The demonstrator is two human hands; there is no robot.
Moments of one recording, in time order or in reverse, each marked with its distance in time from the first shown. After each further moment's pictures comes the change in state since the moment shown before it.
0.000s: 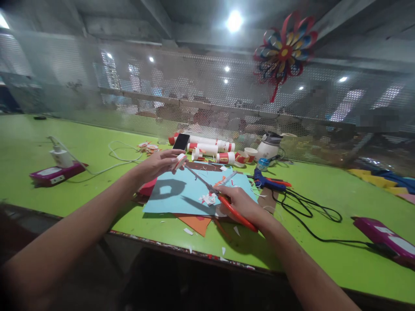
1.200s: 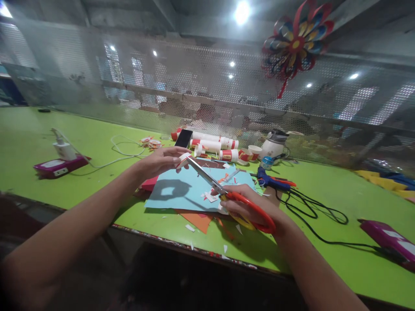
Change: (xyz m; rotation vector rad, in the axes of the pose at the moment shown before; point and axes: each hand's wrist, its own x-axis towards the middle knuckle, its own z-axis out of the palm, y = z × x) left_hand -0.005 0.010 0.007 -0.034 -0.134 0.016; right_hand -0.011 -0.003 -0.013 0.178 -0.129 -0.038
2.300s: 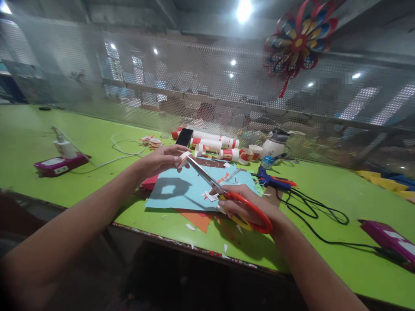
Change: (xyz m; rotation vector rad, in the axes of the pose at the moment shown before) left_hand 0.001 -0.002 -0.001 -0.026 -0.001 -0.004; right_hand 0.003 -0.008 0.002 -0.009 -0.010 0.009
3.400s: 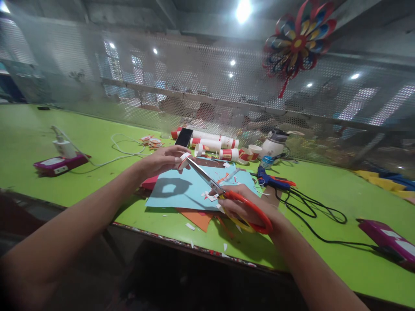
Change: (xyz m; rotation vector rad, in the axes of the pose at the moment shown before) left_hand 0.002 -0.004 0.001 -0.037 0.018 -0.023; right_hand -0.002 0.010 0.005 0.042 0.005 0.020
